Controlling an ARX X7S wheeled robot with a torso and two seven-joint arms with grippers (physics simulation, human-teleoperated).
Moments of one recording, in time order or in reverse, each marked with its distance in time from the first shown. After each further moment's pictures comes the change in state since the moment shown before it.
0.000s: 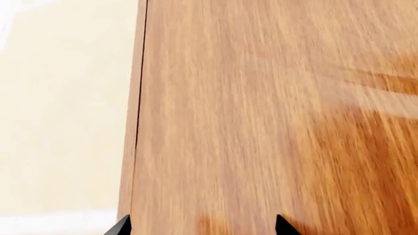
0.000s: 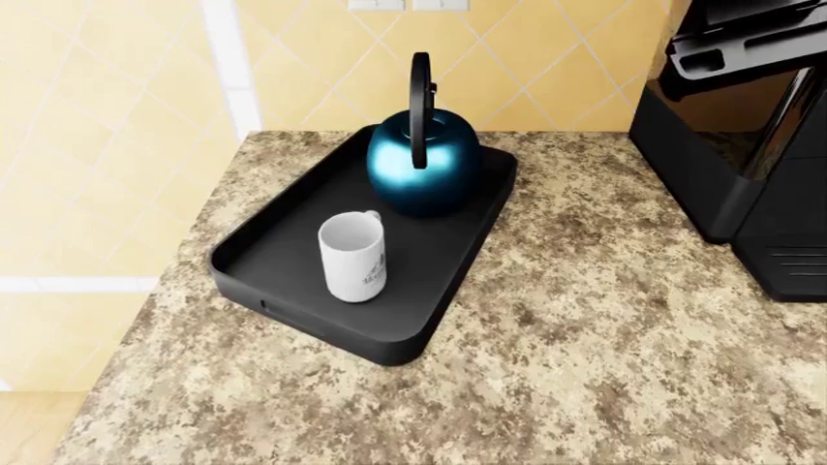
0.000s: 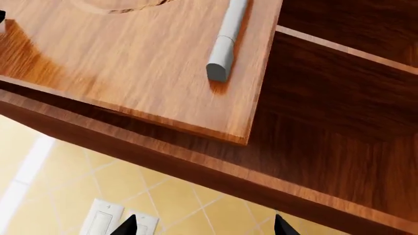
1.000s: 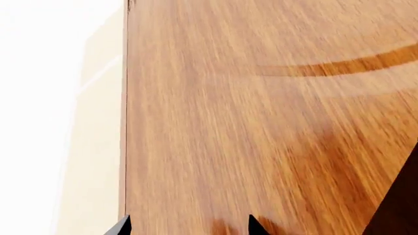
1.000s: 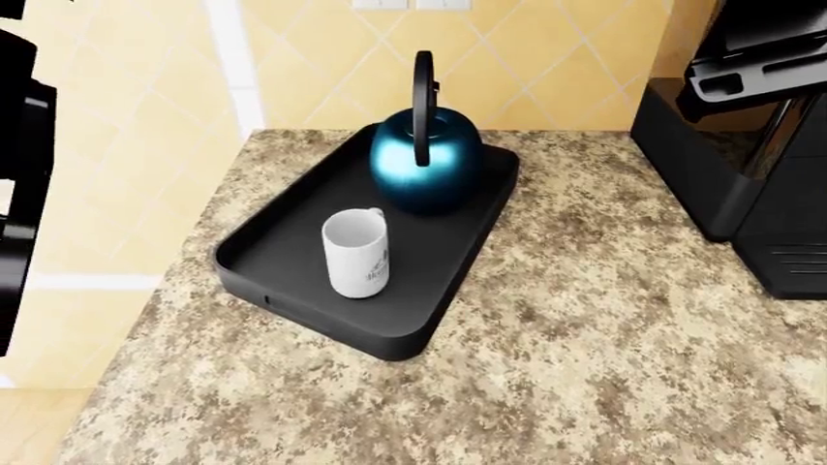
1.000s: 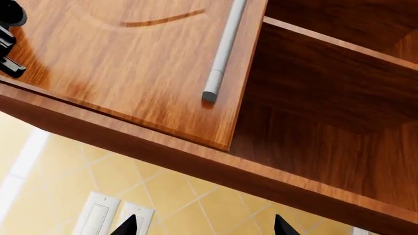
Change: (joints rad) left arm 0.018 0.200 0.127 -0.298 0.452 0.215 -0.047; right arm -0.055 0.056 0.025 -0.021 0.027 -0.036 0.021
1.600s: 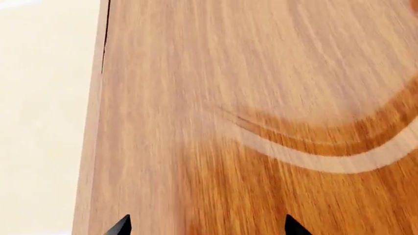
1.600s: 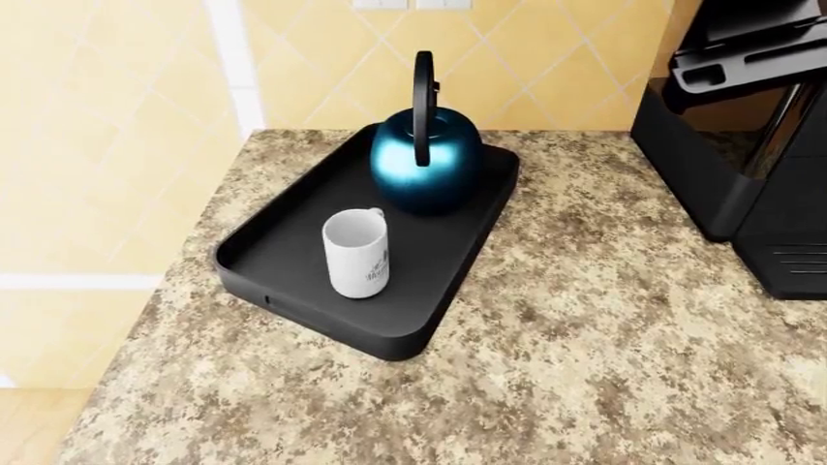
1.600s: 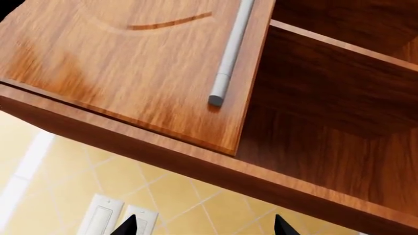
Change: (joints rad) left arm -0.042 -0.191 -0.135 0.443 -0.563 -0.307 0.049; right arm 0.028 -0.021 -0.038 0.013 -0.026 0.001 -0.012
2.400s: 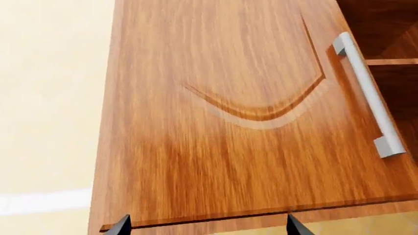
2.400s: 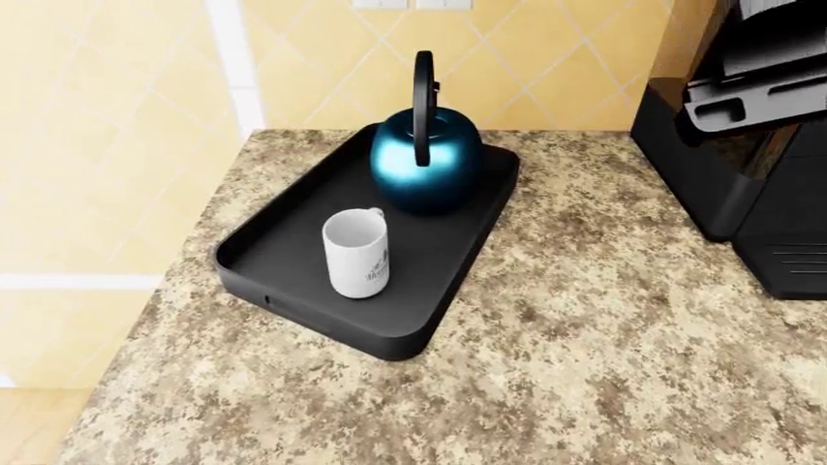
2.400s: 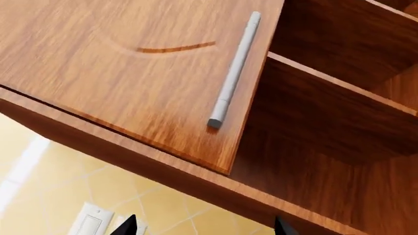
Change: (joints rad) left arm 0.382 -0.290 -0.528 0.850 -0.854 -0.329 -0.492; right arm 0.133 0.051 -0.049 -0.076 0.176 0.024 0.164
